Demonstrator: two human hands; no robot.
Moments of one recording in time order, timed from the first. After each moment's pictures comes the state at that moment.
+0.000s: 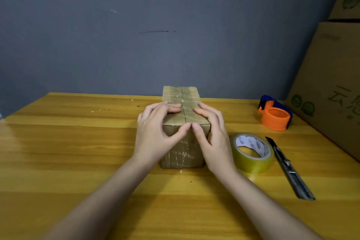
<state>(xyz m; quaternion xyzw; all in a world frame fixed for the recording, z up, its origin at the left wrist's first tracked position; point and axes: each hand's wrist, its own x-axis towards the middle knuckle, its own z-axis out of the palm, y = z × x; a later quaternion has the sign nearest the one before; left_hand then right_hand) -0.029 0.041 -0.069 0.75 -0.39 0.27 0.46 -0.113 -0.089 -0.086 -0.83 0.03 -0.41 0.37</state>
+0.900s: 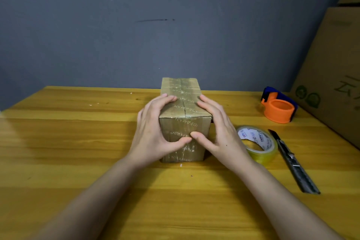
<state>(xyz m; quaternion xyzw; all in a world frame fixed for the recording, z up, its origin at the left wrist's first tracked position) -0.022 0.050 -0.089 0.74 -0.45 0.25 0.43 -0.123 -0.117 -0.086 -0.91 -0.05 -0.32 0.27</state>
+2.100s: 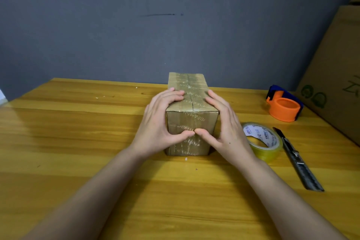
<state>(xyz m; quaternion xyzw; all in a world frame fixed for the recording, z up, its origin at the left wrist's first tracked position) -0.013 0.054 -0.089 0.71 -0.50 0.24 0.44 -0.120 -0.118 -0.094 -0.91 -0.06 -0.37 0.20</state>
